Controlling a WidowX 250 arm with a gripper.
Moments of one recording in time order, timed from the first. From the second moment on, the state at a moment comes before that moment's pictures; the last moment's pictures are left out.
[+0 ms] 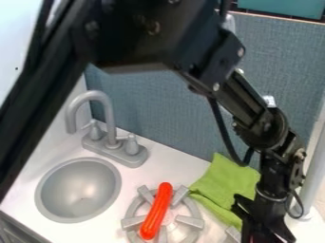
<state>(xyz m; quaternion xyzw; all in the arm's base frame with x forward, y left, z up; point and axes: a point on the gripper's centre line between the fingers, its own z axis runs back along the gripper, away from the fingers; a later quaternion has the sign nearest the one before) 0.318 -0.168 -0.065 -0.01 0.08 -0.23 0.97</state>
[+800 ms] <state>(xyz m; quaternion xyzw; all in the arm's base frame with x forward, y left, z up) 0.233 -0.185 -0.055 -0.02 0.09 -0.29 0.95</state>
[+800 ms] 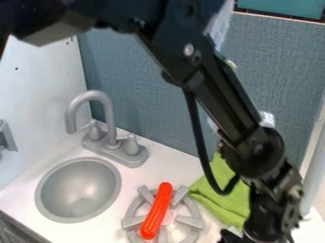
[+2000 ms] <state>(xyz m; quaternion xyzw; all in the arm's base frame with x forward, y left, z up) 0.212 -0.180 -0.092 0.03 0.08 -0.35 0.93</state>
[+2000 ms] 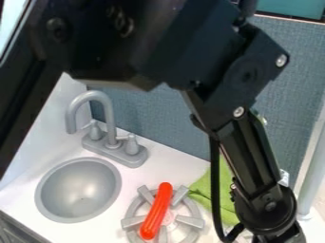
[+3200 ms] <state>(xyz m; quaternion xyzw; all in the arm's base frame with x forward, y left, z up) 0.237 -0.164 0.001 0.00 0.04 -0.29 0.96</state>
